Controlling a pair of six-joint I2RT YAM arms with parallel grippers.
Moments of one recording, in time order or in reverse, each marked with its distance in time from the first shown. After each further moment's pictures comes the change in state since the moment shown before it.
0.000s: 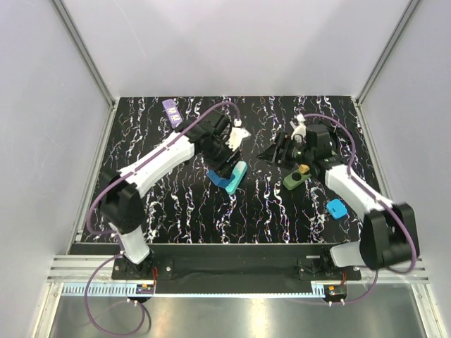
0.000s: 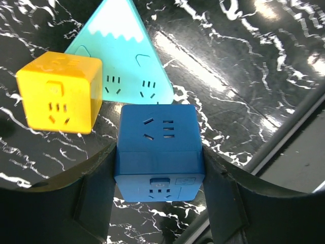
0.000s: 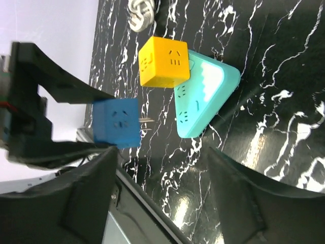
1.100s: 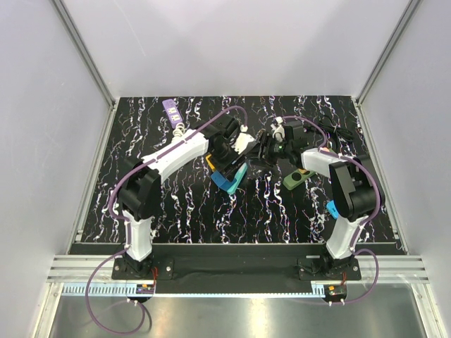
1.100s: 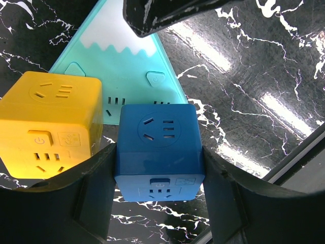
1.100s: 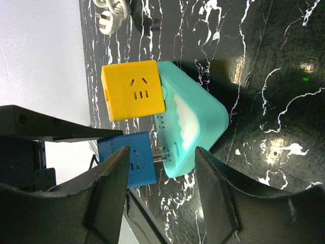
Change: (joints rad) left arm 0.003 0.210 0.076 -0.004 -0.013 0.023; right arm 0.042 0.502 0.183 0.185 -0.093 0.107
